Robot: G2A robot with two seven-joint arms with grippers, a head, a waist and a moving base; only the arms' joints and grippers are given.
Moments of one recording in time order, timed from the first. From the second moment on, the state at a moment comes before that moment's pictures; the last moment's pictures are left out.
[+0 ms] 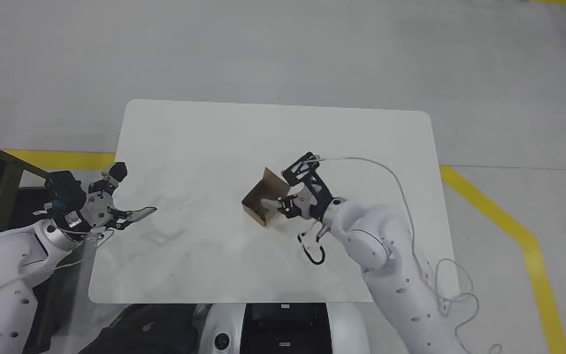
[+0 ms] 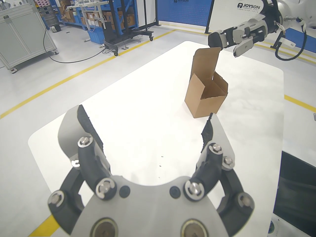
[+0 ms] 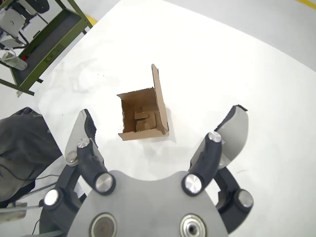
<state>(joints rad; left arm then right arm) 1.84 -0.81 -1.97 -1.64 1.23 -0.99 0.43 -1.27 -1.45 1.08 -1.82 -1.08 -0.27 0.82</state>
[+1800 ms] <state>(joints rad) 1.84 -0.81 -1.96 -1.64 1.21 -0.99 0.43 -1.34 -1.44 1.17 -1.62 0.00 -0.31 0.54</state>
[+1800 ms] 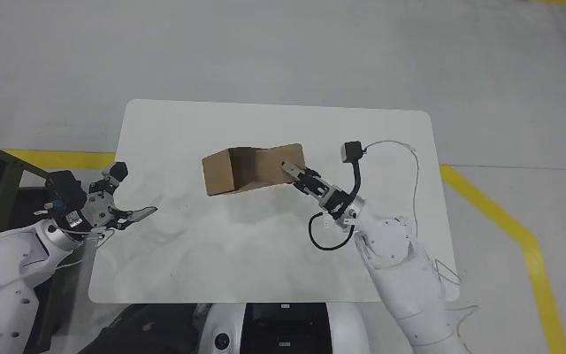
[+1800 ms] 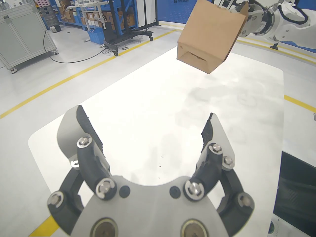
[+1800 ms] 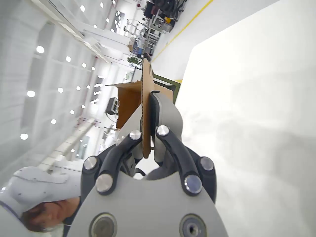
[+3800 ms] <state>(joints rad) 1.25 -0.65 -1.20 -1.46 1.36 -1.01 0.66 -1.36 -1.44 1.13 -1.45 0.37 -0.34 0.53</state>
